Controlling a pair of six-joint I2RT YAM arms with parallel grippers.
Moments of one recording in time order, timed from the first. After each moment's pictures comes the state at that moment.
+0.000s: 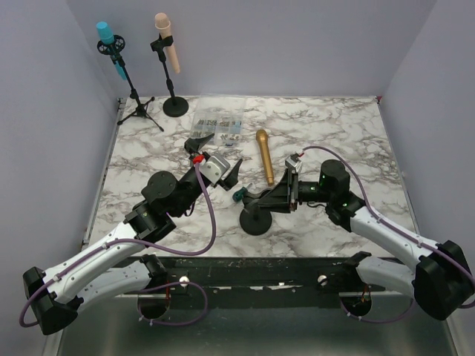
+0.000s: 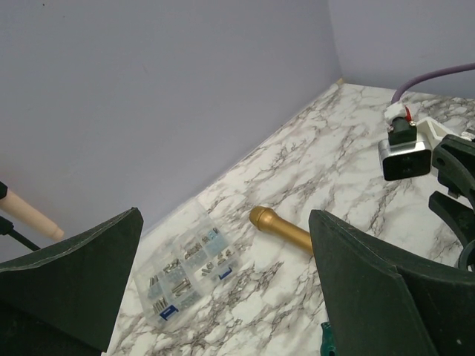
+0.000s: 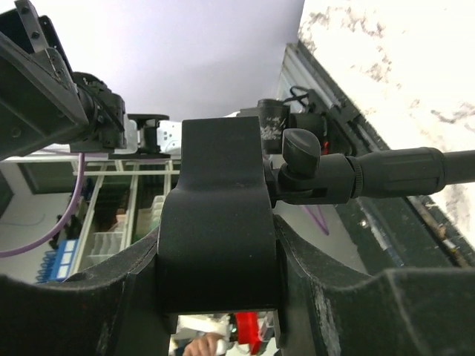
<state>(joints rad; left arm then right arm) -0.89 0.83 0.79 0.22 -0.16 0.40 0.54 1.08 0.57 0.32 -0.91 1.25</state>
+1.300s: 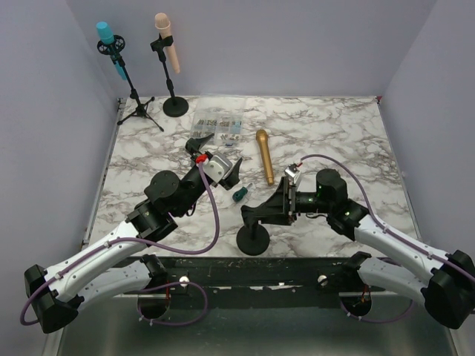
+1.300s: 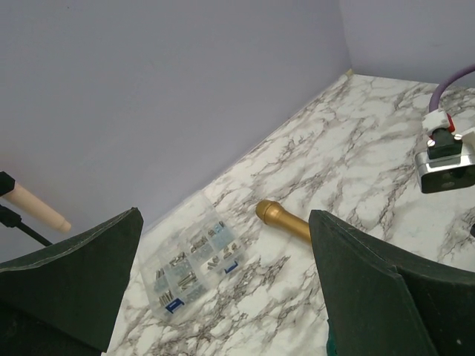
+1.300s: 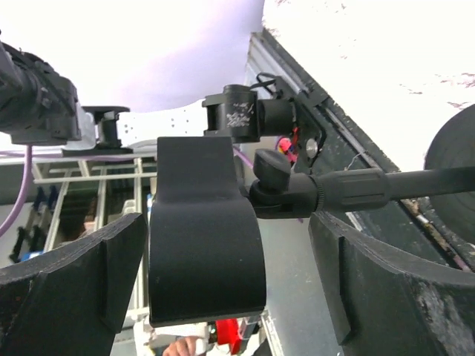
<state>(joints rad) -0.89 0.85 0.79 0.22 -0.20 0.42 0.65 0.99 0.52 0.18 -0.78 1.18</state>
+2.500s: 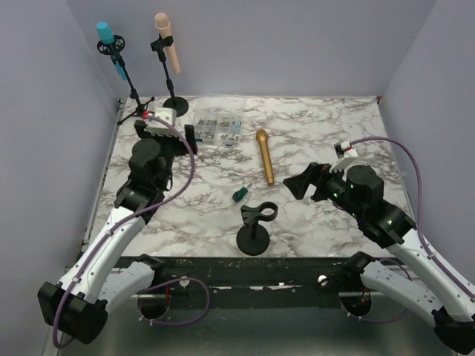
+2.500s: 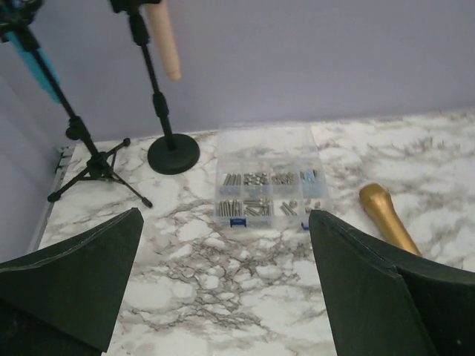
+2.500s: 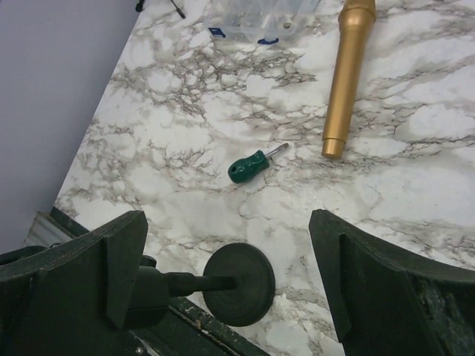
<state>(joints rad) -0.51 0.94 0.86 0.08 -0.31 0.06 0.65 0.73 0.82 -0.39 0.04 0.55</state>
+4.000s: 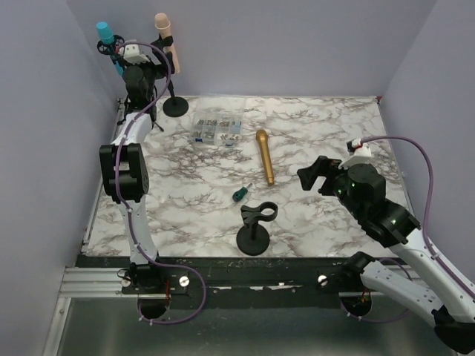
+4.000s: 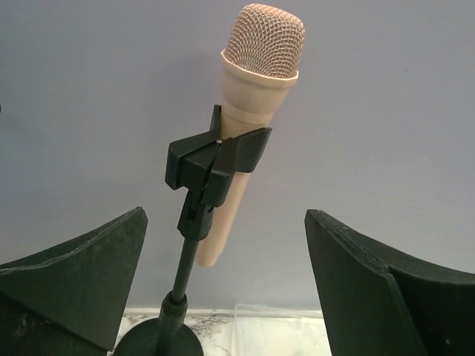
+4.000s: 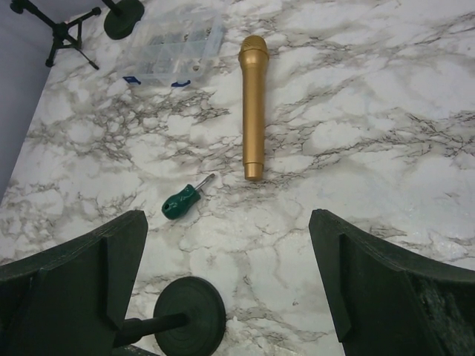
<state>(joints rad) 0.07 2.18 1.82 0.64 0.13 -0.35 0.65 0.72 0.86 -0.47 0.33 0.51</state>
